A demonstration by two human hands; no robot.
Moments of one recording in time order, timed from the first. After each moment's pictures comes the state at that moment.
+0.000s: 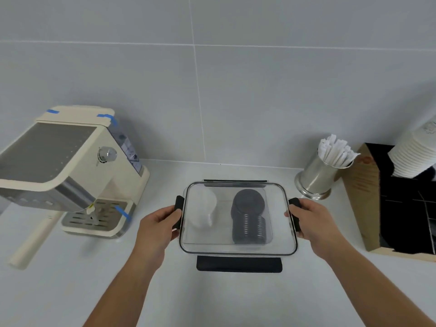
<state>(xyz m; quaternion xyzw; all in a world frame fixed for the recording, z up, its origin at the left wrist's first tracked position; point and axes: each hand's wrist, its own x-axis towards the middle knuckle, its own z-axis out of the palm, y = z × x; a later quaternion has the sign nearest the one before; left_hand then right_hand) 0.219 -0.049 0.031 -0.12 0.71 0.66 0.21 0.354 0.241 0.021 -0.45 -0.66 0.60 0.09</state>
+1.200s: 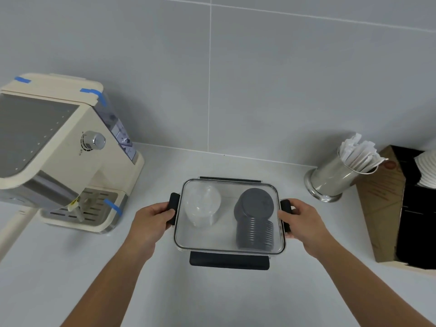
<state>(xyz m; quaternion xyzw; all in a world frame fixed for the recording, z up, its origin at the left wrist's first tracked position) 0.161 -0.057 -0.035 -0.15 0.74 0.60 0.26 0.309 0.241 -0.019 -0.42 -0.69 0.60 0.01</state>
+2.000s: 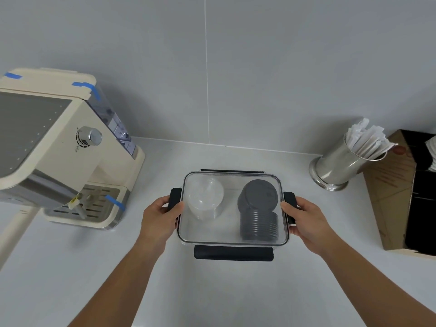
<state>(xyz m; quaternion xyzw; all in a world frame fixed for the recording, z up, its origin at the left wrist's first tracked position) 0.168 -0.047 -0.054 -0.15 0.75 0.60 0.22 0.319 0.240 -0.041 -0.42 -0.59 0.69 0.01</state>
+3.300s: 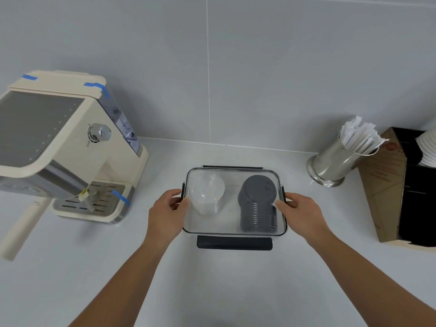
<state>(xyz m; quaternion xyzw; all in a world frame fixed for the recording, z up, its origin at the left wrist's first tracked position) 0.185 -0.050 -0.040 0.00 0.88 0.44 0.16 0.322 0.224 -0.031 -0.39 -0.83 0.41 -0.01</state>
